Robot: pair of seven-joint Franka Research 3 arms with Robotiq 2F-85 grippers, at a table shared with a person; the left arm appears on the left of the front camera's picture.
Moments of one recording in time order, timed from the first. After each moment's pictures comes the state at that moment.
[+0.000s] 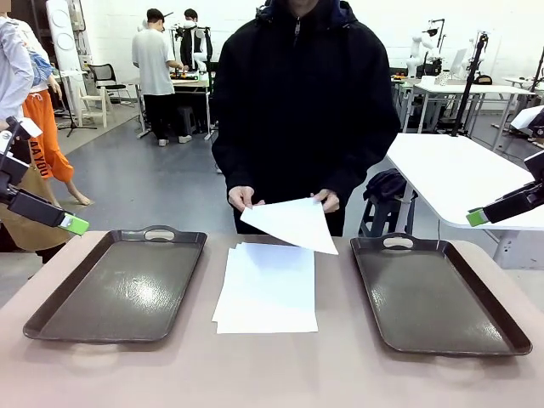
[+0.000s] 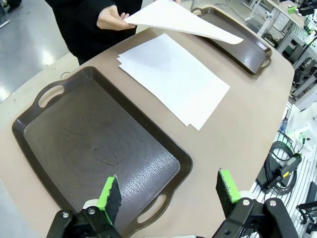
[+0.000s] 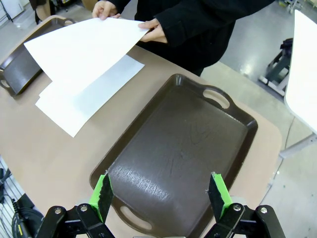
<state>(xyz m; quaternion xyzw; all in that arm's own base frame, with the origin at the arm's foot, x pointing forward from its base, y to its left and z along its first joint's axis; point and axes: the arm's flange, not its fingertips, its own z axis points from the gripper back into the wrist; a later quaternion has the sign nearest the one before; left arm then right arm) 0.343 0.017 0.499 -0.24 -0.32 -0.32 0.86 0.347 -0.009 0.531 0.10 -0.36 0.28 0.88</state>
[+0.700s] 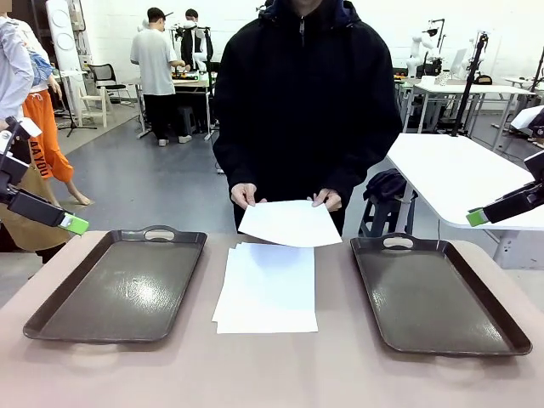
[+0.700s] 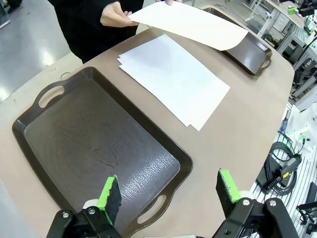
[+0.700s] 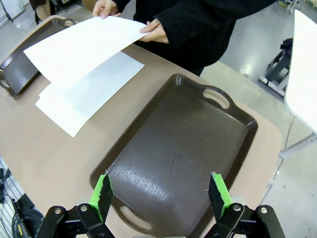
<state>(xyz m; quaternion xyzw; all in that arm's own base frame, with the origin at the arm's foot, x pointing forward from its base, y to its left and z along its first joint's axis) 0.343 0.017 0.499 -0.24 -0.32 -0.32 0.86 0.347 -0.009 0.531 0.10 -0.36 0.28 0.88</state>
